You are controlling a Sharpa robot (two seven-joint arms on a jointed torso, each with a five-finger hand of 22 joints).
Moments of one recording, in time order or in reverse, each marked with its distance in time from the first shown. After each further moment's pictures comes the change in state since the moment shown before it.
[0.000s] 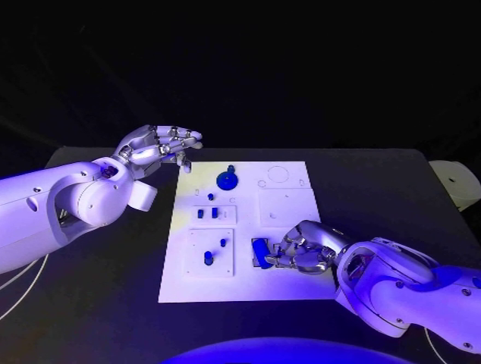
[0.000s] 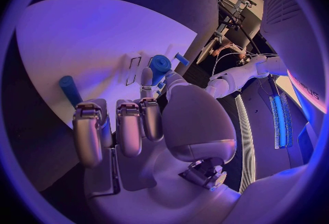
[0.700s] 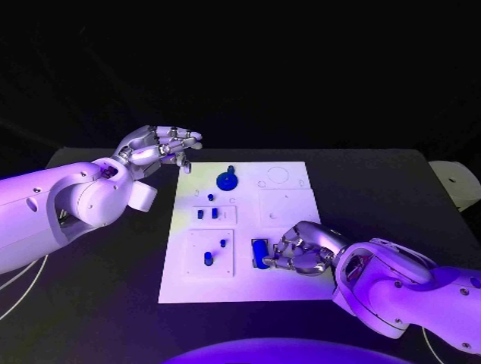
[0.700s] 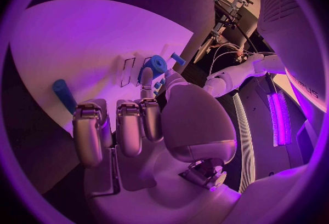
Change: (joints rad) left arm 0.000 -0.002 0.000 -0.001 0.000 0.000 -0.002; left_hand -0.004 0.004 -0.003 0.003 0.000 0.000 0.000 0.000 0.000 0.000 0.000 0.000 0.000 0.000 0.000 0.000 -0.001 0.000 0.004 -0.004 -0.004 -0.001; right arm 0.000 0.007 0.000 0.001 0.019 -0.004 0.025; right_hand -0.007 0.007 -0.011 0.005 0.000 0.003 -0.003 0.004 0.002 0.004 -0.004 0.004 0.001 -0.004 -0.004 0.000 0.000 0.000 0.000 0.000 0.000 0.001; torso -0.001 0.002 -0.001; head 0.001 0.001
